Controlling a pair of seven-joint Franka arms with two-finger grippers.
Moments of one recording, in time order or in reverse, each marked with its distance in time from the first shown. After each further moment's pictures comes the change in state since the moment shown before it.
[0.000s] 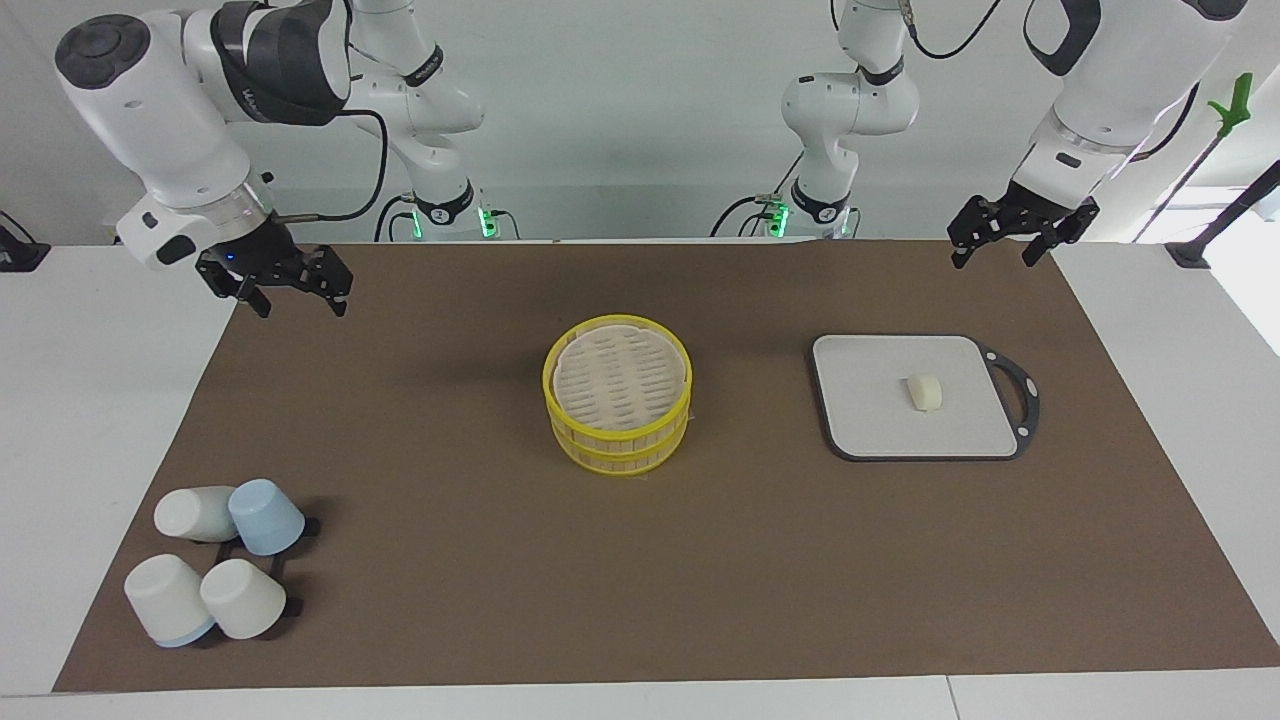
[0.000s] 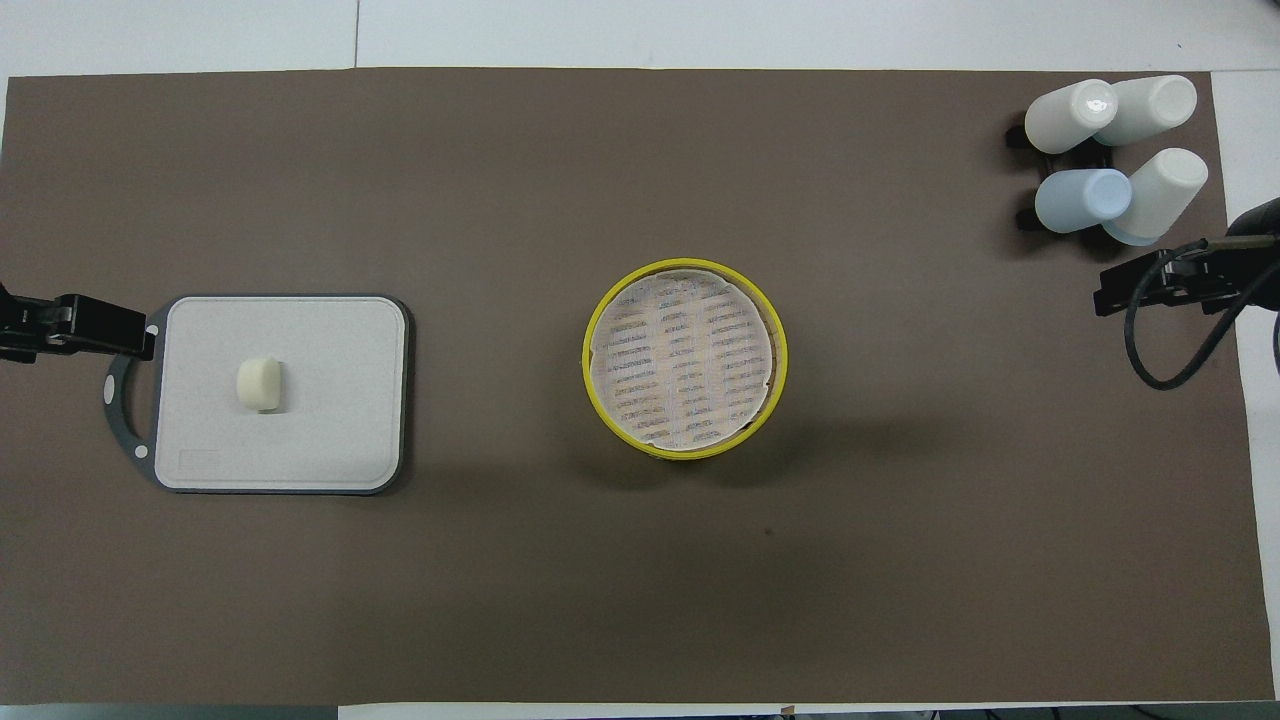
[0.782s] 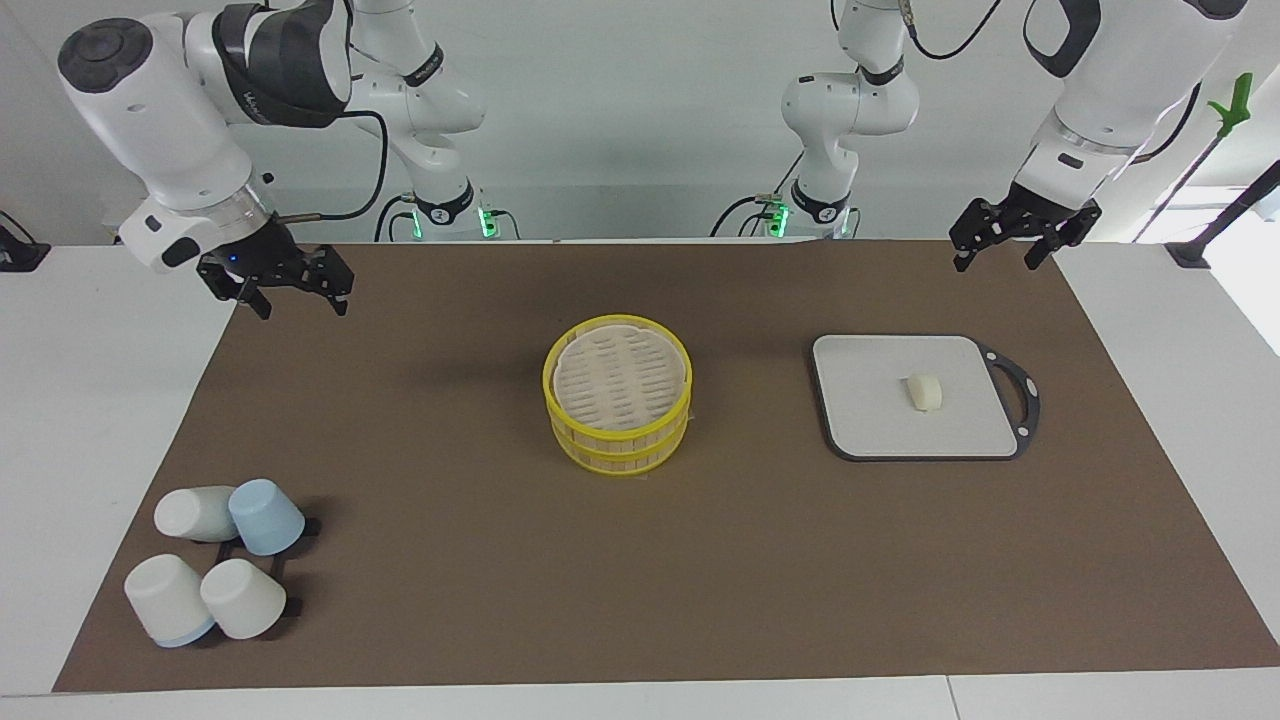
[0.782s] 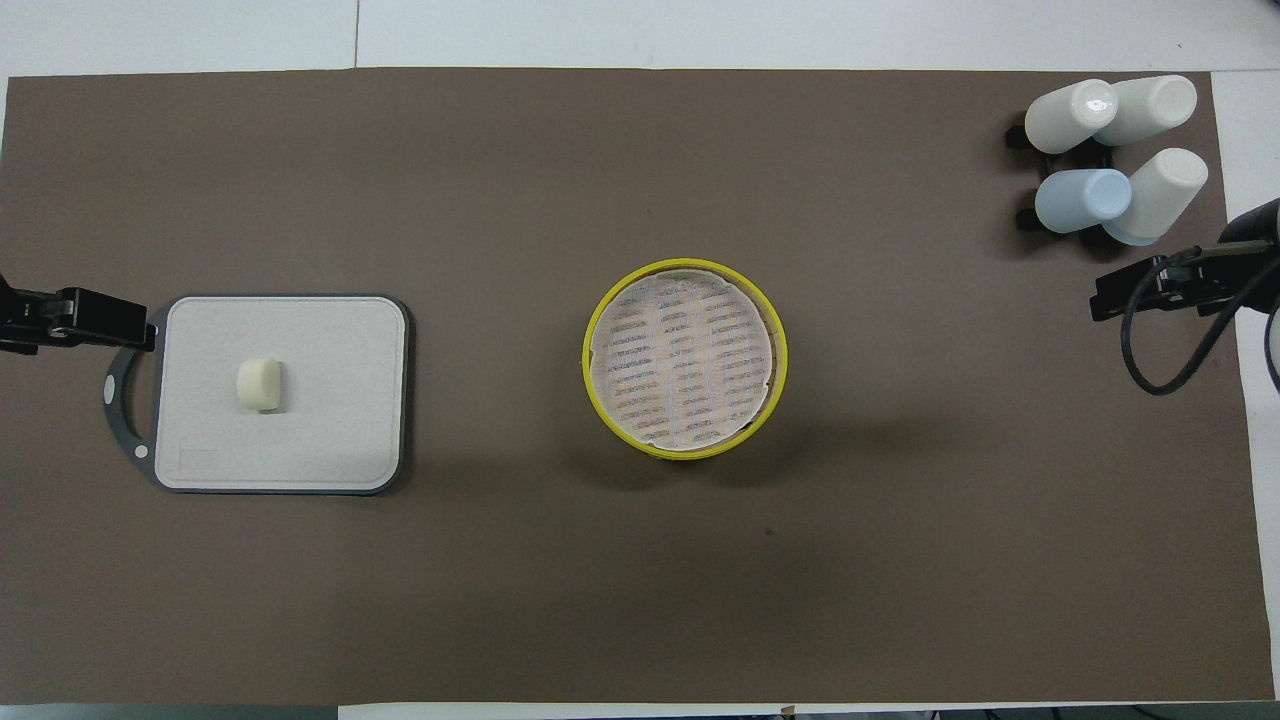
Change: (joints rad) left arm 0.001 -0.001 0.005 -0.028 0.001 0.055 0.000; right arm 0.002 0.000 0.006 -0.013 0.000 0.003 -0.018
